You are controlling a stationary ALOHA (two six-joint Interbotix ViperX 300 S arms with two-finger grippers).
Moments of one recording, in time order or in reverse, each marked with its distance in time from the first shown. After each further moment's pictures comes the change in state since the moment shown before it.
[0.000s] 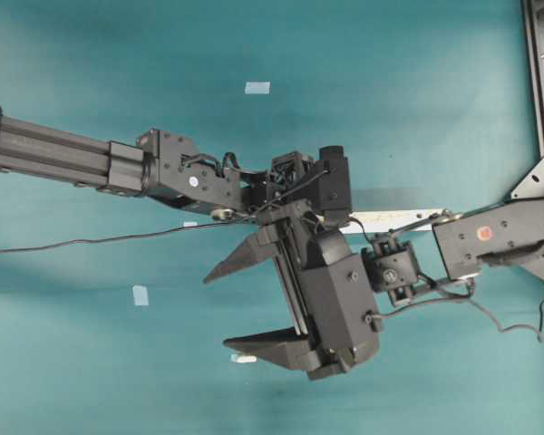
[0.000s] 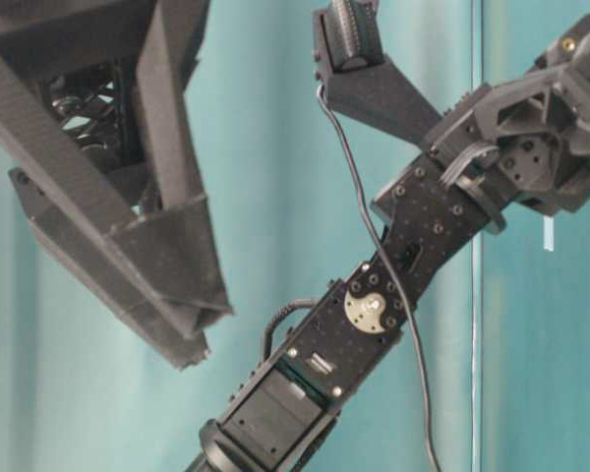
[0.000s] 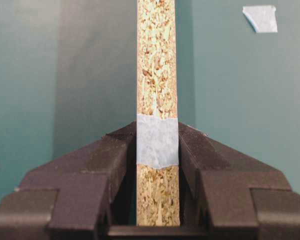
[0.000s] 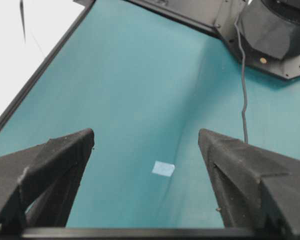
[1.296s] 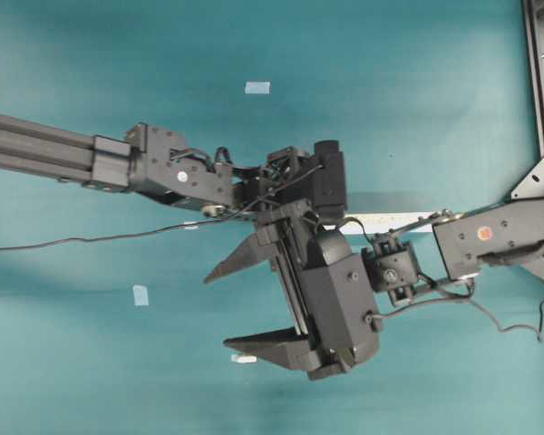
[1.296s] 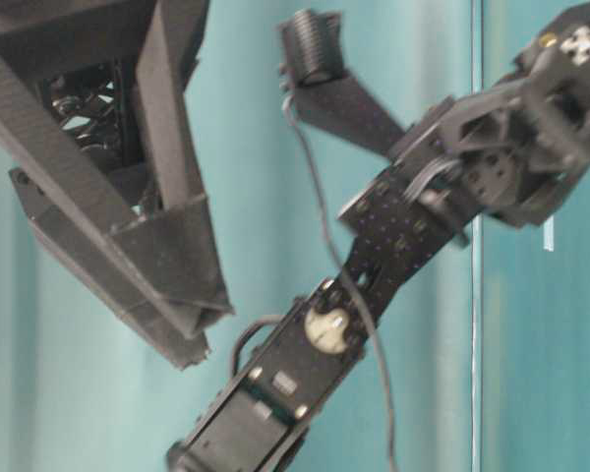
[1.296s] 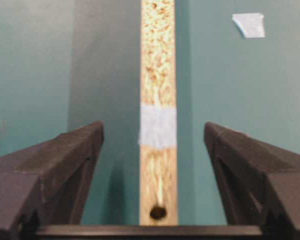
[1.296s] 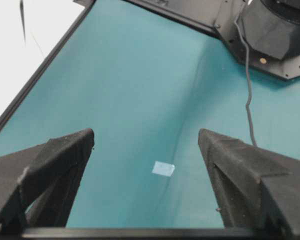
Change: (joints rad) left arm 0.000 -0.074 0.054 0.000 0.021 -0.002; right arm 0.000 0.000 0.000 0.000 0.000 0.000
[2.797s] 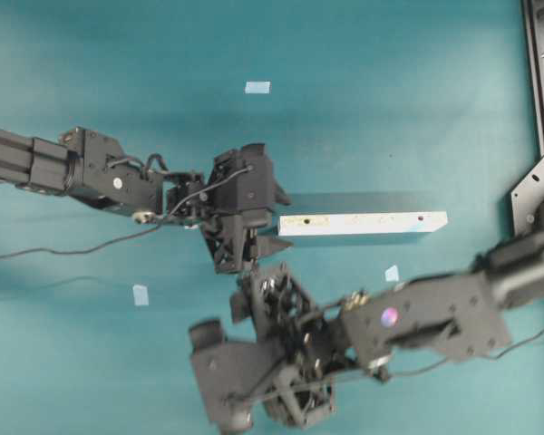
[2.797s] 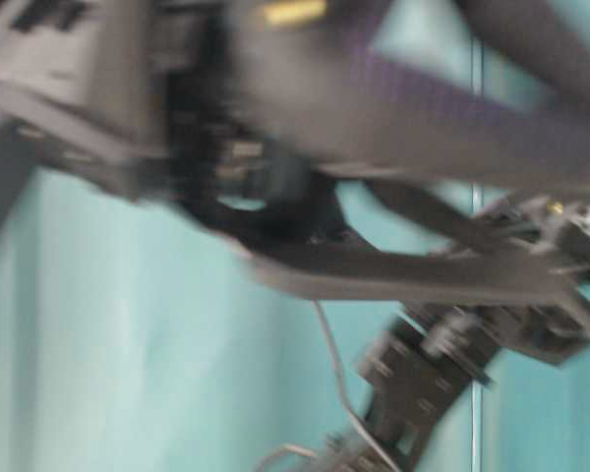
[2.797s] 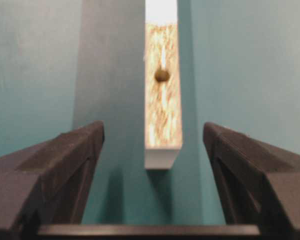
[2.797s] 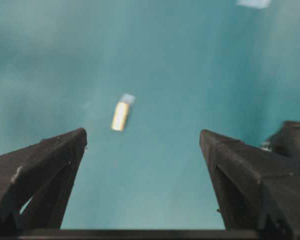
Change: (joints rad) left arm -0.011 -0.106 0.342 0.000 -0.357 0.009; right arm 0.117 0.304 -0.344 0.101 0.733 0.078
